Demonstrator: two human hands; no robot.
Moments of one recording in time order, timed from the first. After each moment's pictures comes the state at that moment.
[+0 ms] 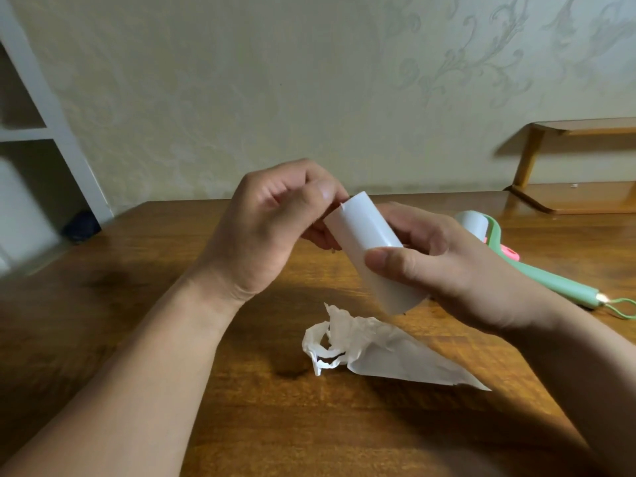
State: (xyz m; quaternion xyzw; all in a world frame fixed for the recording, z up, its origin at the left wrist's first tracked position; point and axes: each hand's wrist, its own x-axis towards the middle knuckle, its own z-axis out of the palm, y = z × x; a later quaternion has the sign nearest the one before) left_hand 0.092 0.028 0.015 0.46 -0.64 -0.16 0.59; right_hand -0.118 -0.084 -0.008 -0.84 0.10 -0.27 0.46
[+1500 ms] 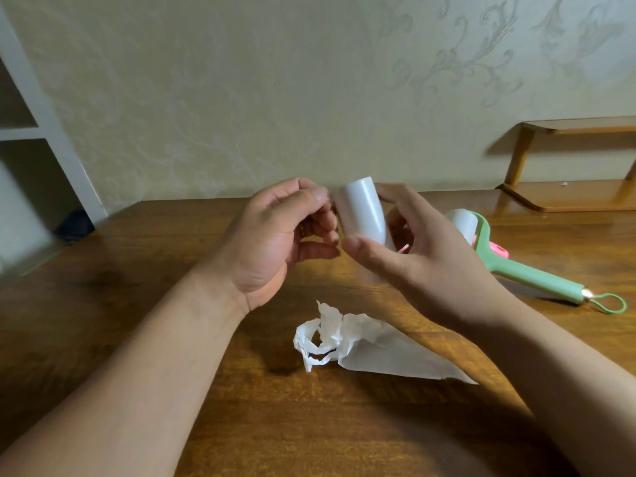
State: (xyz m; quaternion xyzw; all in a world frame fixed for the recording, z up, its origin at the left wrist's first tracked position) left_hand 0.086 0.012 0.003 0.43 -0.50 -0.37 0.65; right_hand -0.108 -0.087 -0.026 -0.84 0.21 -0.39 0.32
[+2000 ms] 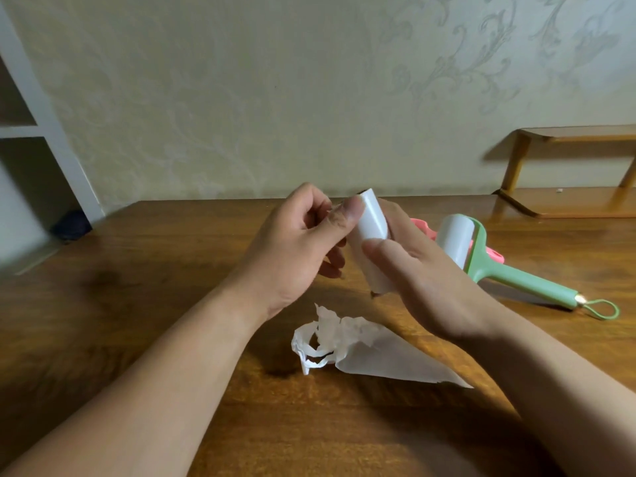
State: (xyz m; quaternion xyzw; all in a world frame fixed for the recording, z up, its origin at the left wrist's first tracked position) left_hand 0.074 0.007 -0.010 0.55 -0.55 -0.23 0.59; right_hand -0.106 -0.072 -0.019 -0.84 0.17 -0.32 0.41
